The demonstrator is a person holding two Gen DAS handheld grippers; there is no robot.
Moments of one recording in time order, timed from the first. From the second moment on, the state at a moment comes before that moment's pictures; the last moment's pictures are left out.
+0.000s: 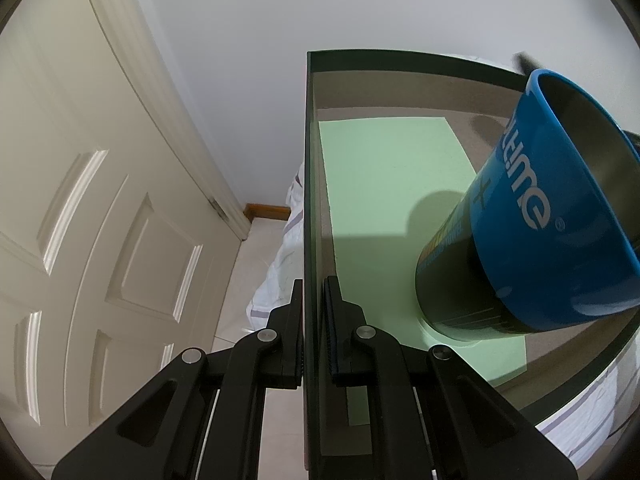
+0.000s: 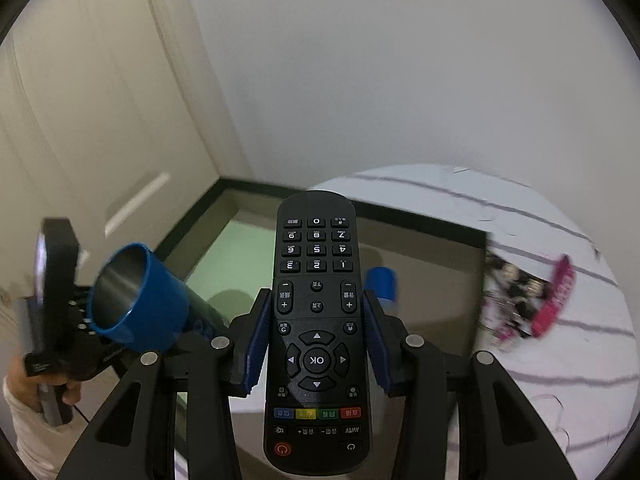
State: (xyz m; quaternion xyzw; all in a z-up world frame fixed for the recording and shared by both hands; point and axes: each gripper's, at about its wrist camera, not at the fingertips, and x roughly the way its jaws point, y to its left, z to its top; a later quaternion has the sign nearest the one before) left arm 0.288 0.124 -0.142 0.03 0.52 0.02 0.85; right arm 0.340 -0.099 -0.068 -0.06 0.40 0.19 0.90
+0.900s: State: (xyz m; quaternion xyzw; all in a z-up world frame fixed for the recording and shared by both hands) left arm 0.288 0.122 -0.144 0.03 0.52 0.02 0.85; right arm 0.385 -0.063 -0.093 -0.09 0.45 0.19 0.87
